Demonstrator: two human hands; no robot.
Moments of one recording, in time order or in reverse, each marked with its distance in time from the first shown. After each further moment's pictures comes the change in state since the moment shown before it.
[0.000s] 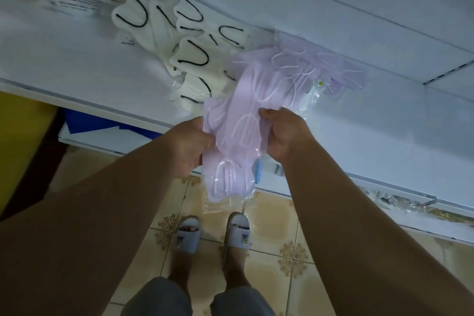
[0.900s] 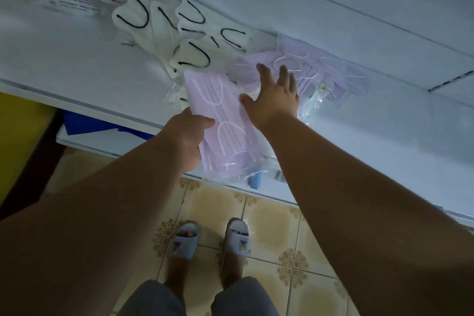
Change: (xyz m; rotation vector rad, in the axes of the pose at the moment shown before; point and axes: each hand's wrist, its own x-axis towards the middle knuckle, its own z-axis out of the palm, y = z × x) left_hand 0.025 0.008 -0.005 -0.171 0.274 0.047; right_hand 0.028 -0.024 0.034 -1.574 0.304 -0.674
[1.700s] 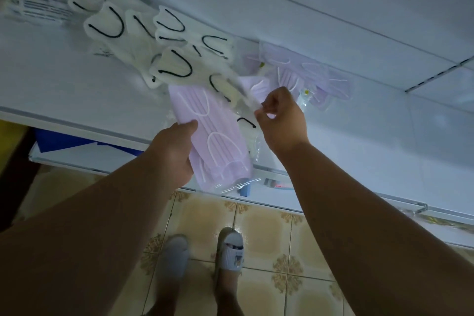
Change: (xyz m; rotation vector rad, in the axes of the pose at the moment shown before) left_hand -0.003 -0.009 0.015 -0.135 -0.018 -0.045; right_hand -0.026 0.047 -0.013 0.560 0.162 0.027
